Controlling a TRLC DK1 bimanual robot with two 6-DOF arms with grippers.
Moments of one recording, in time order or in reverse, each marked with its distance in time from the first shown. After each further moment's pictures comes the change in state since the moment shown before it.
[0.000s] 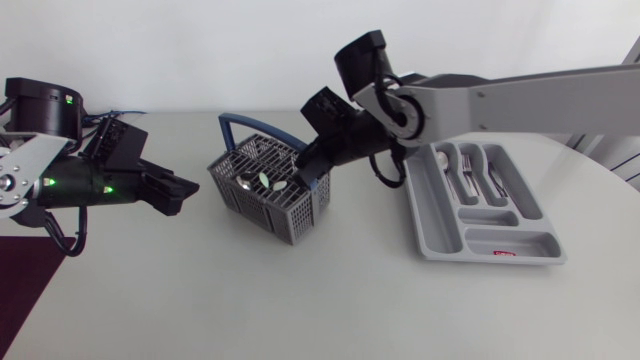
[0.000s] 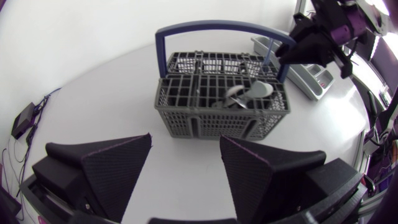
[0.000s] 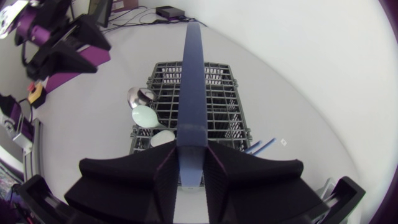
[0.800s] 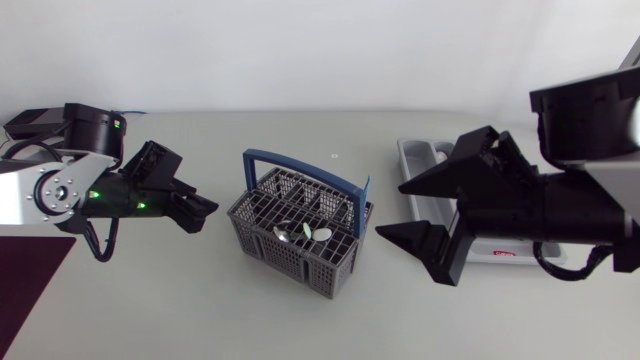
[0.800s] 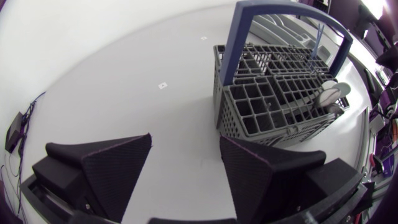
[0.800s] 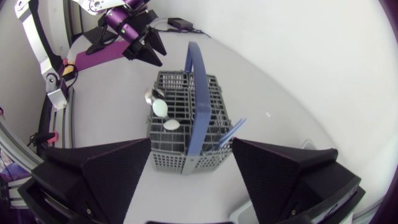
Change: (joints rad) left arm -0.054 0.154 -0.033 0.098 -0.007 0.079; right arm -0.114 -0.801 -0.576 -0.156 -0.092 -0.103
